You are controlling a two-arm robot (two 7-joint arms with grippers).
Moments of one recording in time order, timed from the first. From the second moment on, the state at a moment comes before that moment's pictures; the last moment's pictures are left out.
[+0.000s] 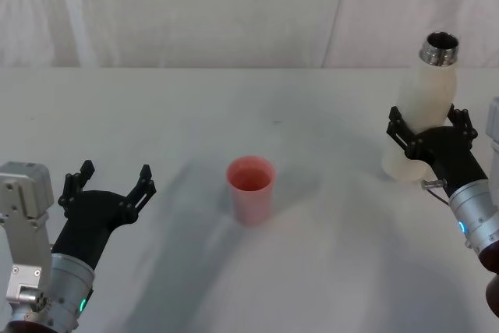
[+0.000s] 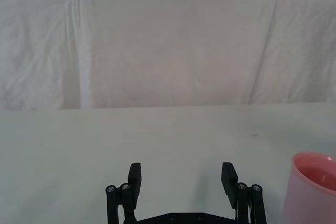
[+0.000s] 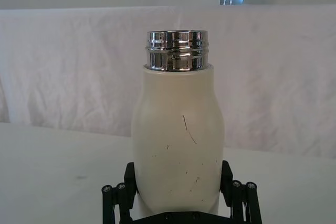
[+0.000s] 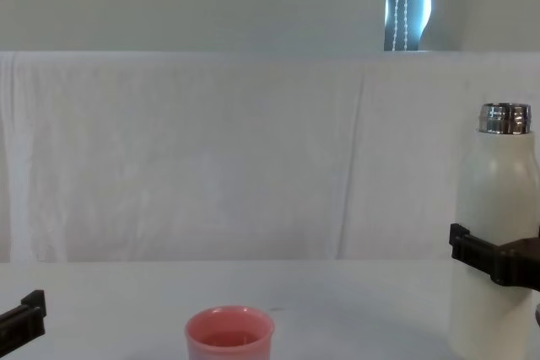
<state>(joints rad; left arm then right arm) 0.27 0.24 0.04 -1.85 -0.25 -0.02 -0.02 0.12 0.08 -0.12 -1.48 0.09 -0.10 0.14</state>
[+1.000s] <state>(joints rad) 0.27 0.24 0.04 -1.85 -0.25 -0.02 -0.02 0.12 0.08 -0.13 -1.45 0.07 -0.14 0.13</state>
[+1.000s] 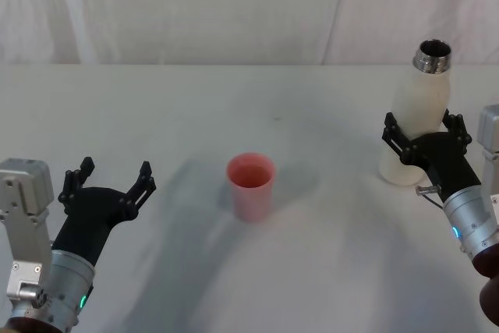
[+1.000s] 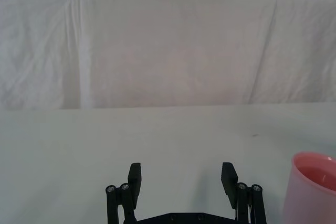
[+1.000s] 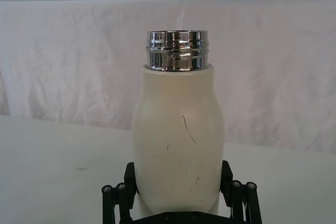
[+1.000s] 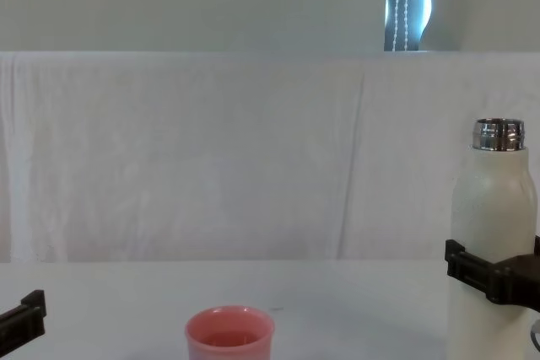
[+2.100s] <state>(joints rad) 0.27 0.24 0.04 -1.85 -0.25 -0.02 -0.02 0.13 0.07 -0.13 -1.43 0.08 -0.14 0.13</state>
